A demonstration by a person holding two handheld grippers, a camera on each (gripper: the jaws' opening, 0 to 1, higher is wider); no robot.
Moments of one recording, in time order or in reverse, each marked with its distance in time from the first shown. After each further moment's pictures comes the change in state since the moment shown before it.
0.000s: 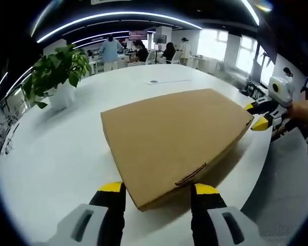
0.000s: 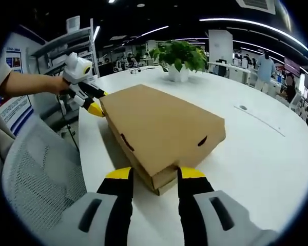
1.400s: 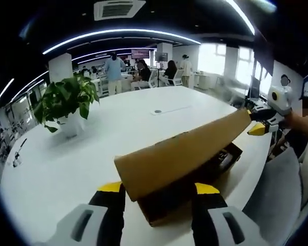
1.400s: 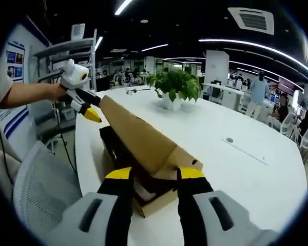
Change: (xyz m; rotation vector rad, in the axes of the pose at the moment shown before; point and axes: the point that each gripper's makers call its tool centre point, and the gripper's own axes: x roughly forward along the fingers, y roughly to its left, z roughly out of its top) left arm -0.051 0.008 0.080 0.024 -0.161 0.043; right arm -0.037 -0.015 0.085 -0.072 -0.162 -0.077
